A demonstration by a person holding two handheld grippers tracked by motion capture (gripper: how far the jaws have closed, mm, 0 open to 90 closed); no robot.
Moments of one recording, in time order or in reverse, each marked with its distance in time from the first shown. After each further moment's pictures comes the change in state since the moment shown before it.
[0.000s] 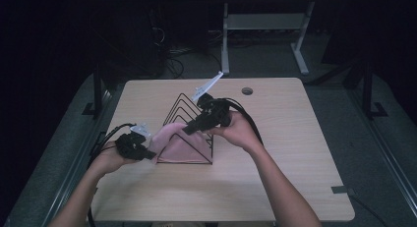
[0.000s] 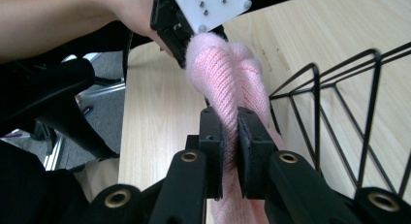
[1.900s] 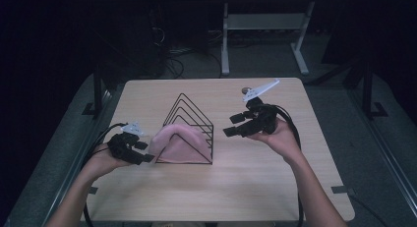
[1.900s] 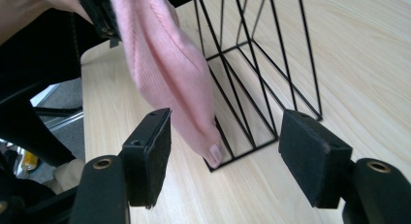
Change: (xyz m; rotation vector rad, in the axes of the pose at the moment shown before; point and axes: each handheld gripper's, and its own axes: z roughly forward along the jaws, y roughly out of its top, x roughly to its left) left arm -0.008 -0.008 -0.020 -0.103 0.045 -0.046; right arm -0.011 -0.089 -0.077 -0.108 -0.181 0.183
